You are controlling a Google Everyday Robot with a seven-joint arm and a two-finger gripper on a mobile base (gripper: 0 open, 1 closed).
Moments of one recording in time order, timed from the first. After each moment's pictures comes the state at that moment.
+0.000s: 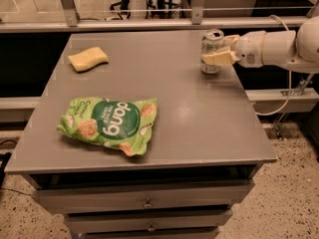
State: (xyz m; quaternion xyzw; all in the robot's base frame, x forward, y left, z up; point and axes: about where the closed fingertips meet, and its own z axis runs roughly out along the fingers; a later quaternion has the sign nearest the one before) arm 0.711 -0.182 0.894 -0.43 0.69 0.22 0.54
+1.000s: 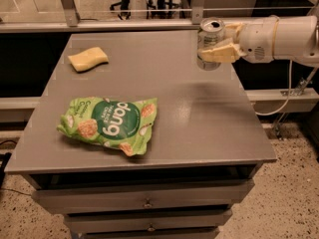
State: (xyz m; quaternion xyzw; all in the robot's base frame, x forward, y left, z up) arm 0.633 -0.150 0.959 -0.47 0.66 0.21 0.55
